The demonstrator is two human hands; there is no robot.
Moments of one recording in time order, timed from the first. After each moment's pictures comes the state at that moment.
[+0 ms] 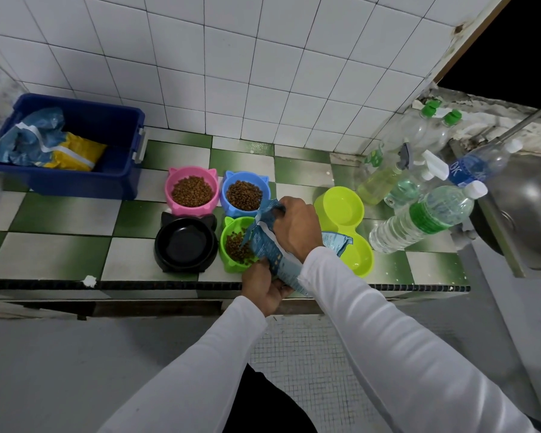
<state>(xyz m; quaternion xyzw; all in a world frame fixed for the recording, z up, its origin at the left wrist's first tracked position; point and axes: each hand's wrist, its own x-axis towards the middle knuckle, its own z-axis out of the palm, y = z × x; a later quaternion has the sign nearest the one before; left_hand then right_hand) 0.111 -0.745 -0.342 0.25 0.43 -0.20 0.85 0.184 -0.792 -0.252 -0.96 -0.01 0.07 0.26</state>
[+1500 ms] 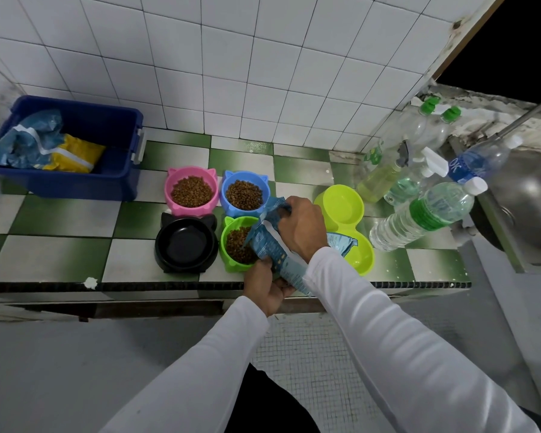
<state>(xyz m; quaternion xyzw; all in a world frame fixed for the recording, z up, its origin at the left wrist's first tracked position) 0.111 -0.745 -0.349 0.24 0.41 -0.21 0.85 0.185 -0.801 -0.256 -0.96 0.02 0.06 0.27</state>
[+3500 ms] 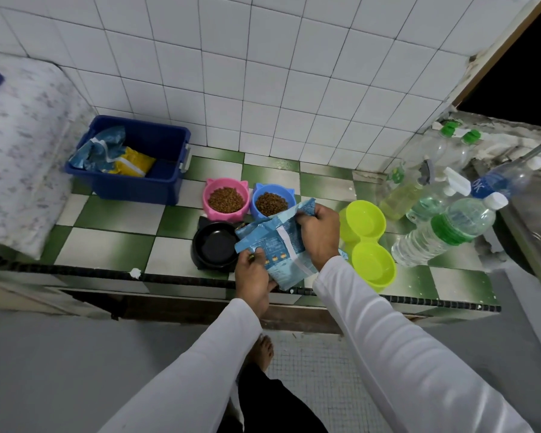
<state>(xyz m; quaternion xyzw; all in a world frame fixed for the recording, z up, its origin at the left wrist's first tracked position) 0.081 -0.685 -0.322 0.39 0.37 -0.04 0.84 0.166 -0.776 -0.265 -0.83 0.10 -0.01 0.56</state>
